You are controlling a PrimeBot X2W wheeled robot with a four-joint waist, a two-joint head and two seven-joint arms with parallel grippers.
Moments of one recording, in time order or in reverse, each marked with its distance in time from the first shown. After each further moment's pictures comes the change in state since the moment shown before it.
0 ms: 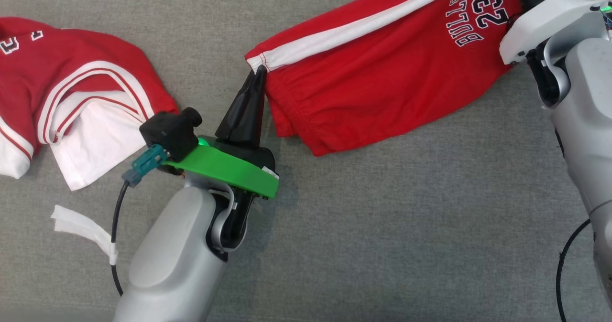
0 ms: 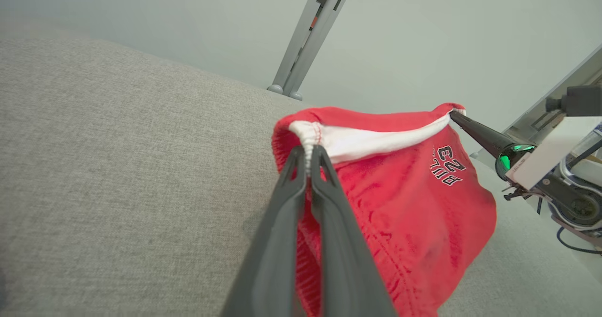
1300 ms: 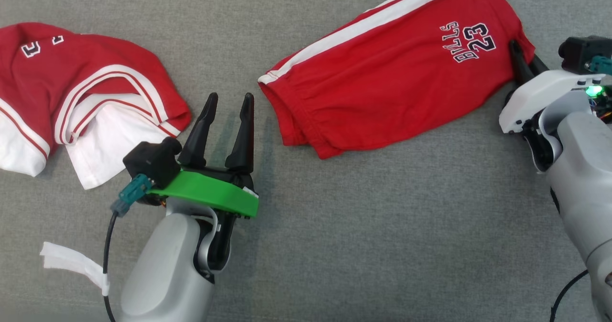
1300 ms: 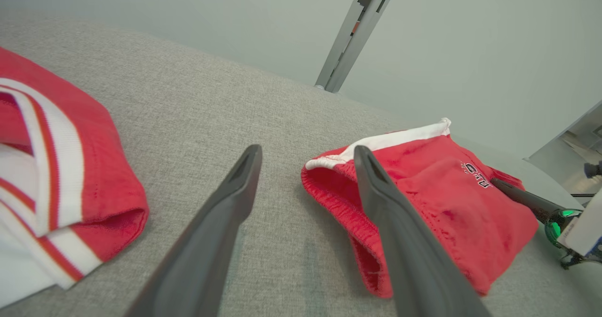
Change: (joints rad) left arm 0.110 -0.020 0.129 0.004 0.118 0.000 0.000; right arm 0.134 -0.006 0.018 0.172 0.125 0.000 0.000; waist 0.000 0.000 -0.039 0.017
